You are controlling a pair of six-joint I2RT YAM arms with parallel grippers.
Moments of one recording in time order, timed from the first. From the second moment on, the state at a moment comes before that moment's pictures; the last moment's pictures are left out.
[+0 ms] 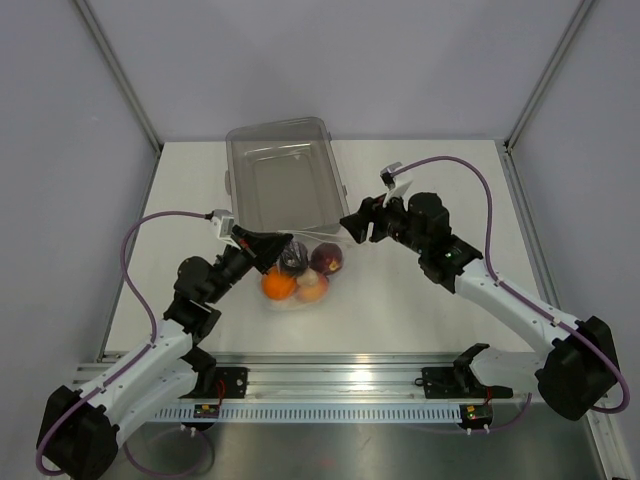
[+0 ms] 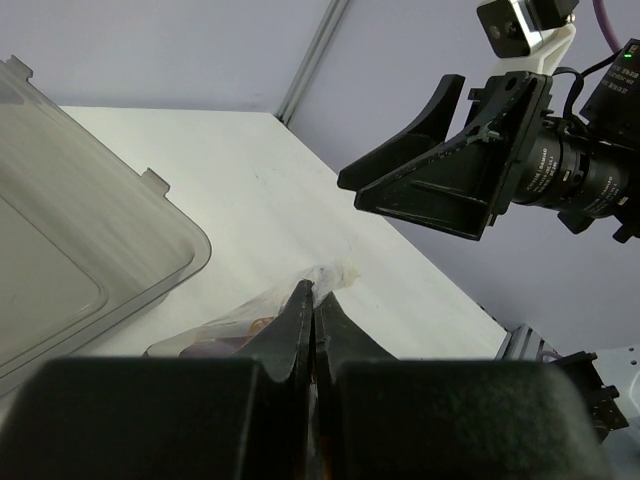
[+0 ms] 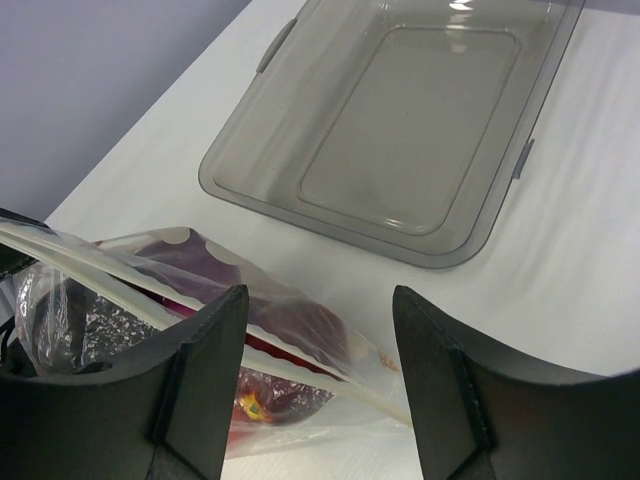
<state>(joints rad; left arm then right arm) -0.51 0.76 0.35 0.60 0.27 -0.56 0.60 1.19 0.86 0.13 -0.18 0.30</state>
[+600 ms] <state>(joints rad) -0.55 0.75 0.35 0.59 0.22 -0.48 0.60 1.27 1.15 -0.36 -0.20 0.67</state>
